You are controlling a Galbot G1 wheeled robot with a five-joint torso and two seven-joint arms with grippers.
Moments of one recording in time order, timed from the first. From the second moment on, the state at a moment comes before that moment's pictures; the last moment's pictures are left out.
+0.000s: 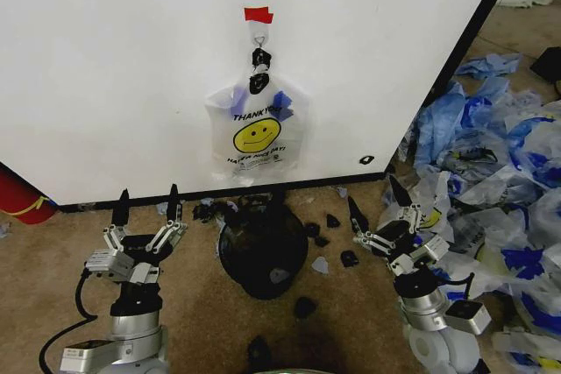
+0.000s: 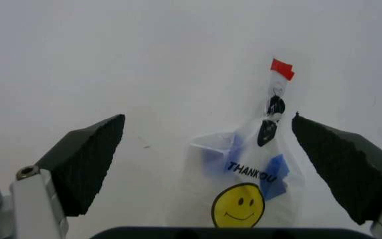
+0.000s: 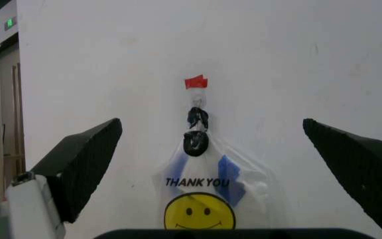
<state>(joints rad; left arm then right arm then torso) 1.70 -1.33 -0.51 -2.28 -0.40 -0.55 -0.05 -1.46 1.21 0.46 2.05 0.63 0.61 -0.47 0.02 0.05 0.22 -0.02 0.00</state>
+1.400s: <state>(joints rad) 1.75 -1.37 -0.55 -2.26 -0.37 -0.55 -0.05 -0.73 1.23 0.00 1.70 1.55 0.33 -0.34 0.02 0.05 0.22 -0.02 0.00</state>
